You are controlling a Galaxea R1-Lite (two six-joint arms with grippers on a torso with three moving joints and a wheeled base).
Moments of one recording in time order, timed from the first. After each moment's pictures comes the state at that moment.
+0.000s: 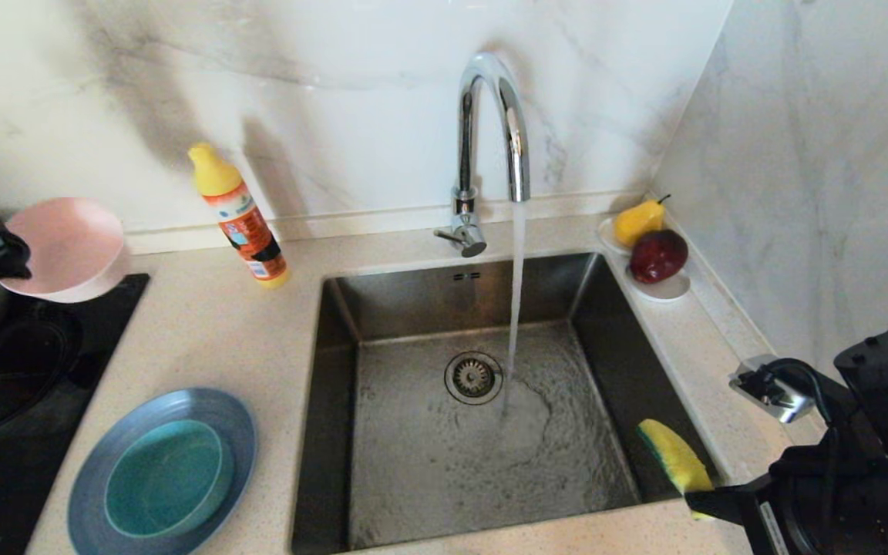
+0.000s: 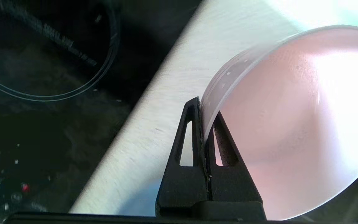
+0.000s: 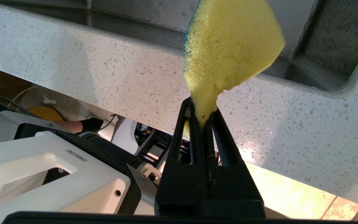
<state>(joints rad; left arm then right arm) 0.44 1.60 -1.47 0.39 -0.12 -0.40 0.55 1.32 -0.73 0.18 0.04 0.26</state>
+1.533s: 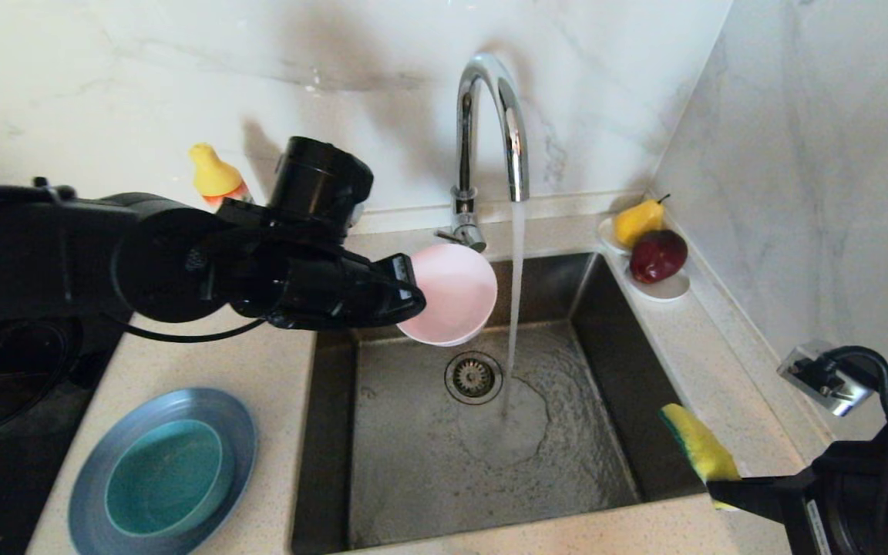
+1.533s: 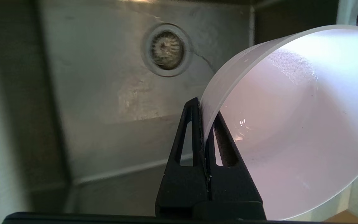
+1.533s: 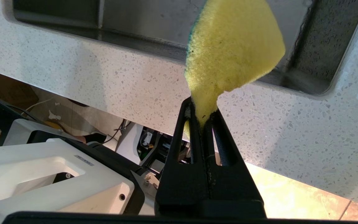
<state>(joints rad) -0.57 1.86 -1.47 0.19 0.11 -0.58 0.54 1.22 -0.72 0.18 0.03 0.26</state>
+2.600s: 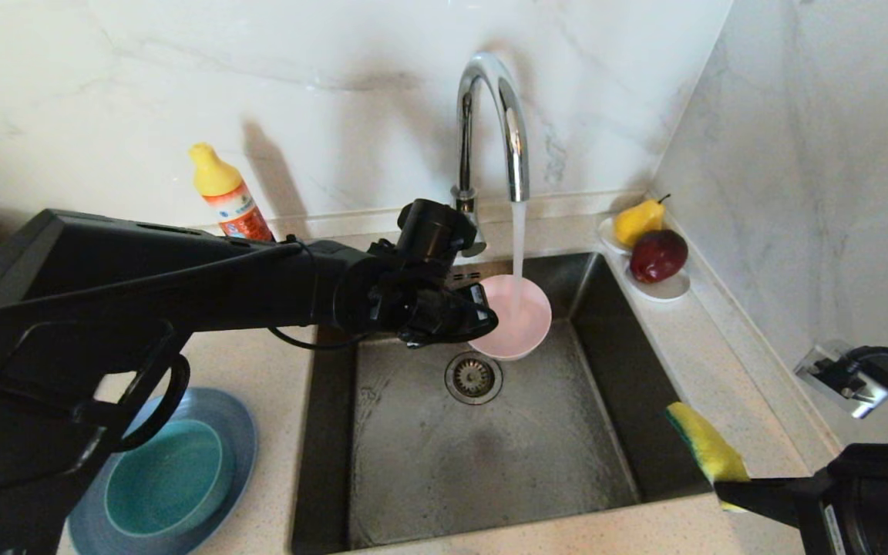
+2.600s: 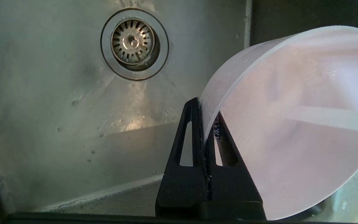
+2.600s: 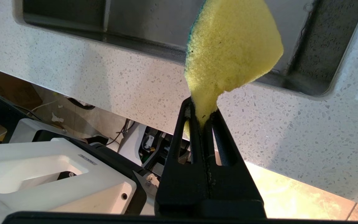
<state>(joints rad) -0.63 2.20 -1.75 0.18 0.11 -0.65 0.54 1.19 -0.71 0.18 0.04 0.26</state>
